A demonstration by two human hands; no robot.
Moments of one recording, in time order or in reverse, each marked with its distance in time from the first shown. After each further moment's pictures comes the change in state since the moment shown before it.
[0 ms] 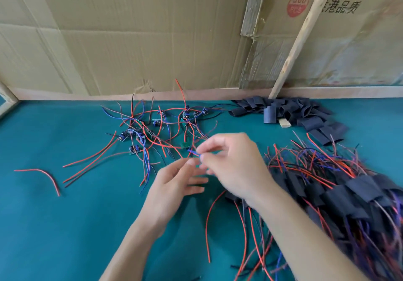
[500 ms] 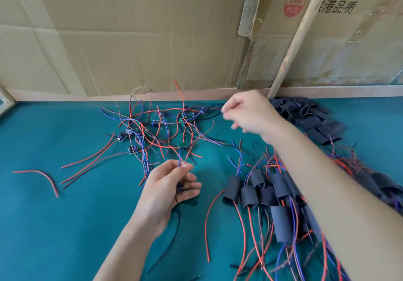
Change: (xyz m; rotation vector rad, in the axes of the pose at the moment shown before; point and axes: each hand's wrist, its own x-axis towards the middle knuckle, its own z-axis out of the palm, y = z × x) left_hand 0.003 0.003 -0.001 -0.224 0.146 -0.187; right_hand 0.099 0.013 -0.058 -0.172 0.006 0.058
